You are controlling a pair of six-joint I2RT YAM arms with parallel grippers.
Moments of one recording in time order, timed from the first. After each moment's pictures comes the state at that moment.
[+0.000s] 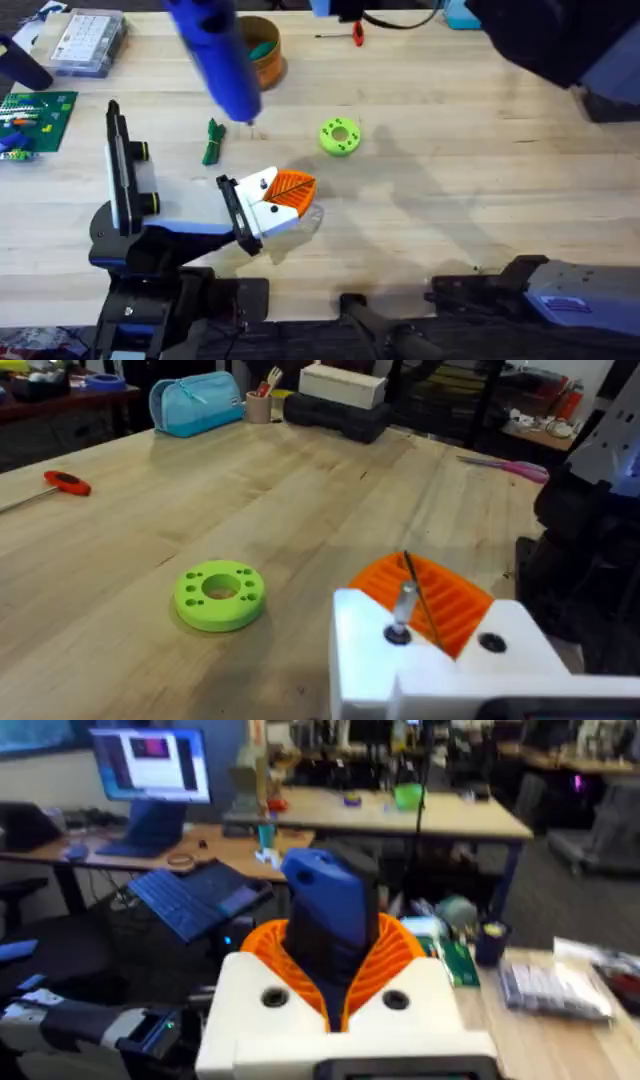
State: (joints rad) left arm -0.05 0.00 0.01 -0.10 1.07 -0.06; right arm 0.68 1.44 1.34 0.29 -1.02 0.13
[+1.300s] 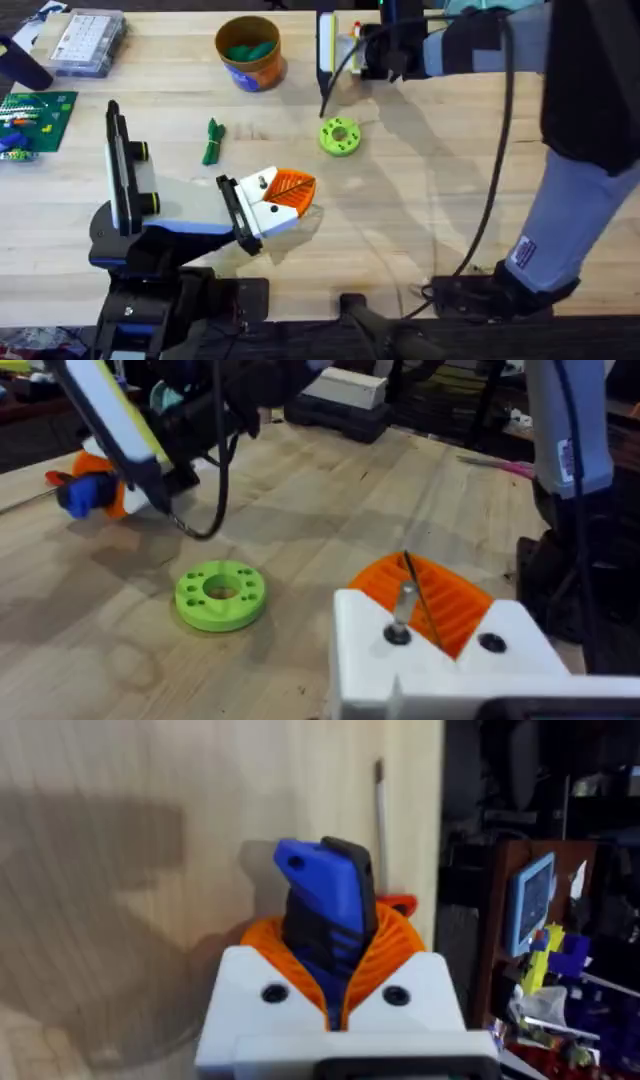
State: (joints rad) left arm -0.05 0.00 0.01 -0.10 1.07 -0.06; right arm 0.33 2.13 1.35 0.11 -0.05 -1.30
